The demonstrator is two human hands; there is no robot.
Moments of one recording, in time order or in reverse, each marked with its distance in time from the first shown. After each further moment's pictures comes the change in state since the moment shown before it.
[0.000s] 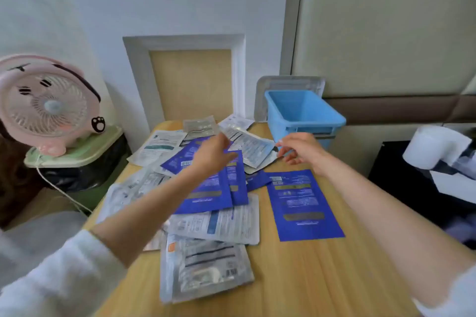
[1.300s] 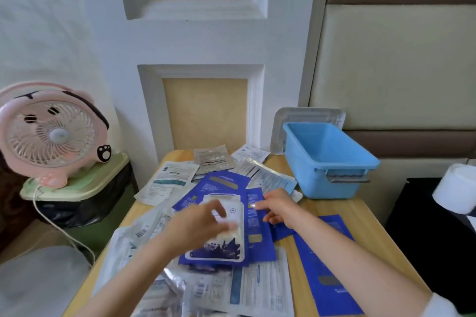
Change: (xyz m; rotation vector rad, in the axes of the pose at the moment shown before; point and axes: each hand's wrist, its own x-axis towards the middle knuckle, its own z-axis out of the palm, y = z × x) left_hand -0.040 -0.059 -0.042 0.134 -0.287 -0.032; right_hand 0.063 0.019 0.099 -0.140 -0.038 0.352
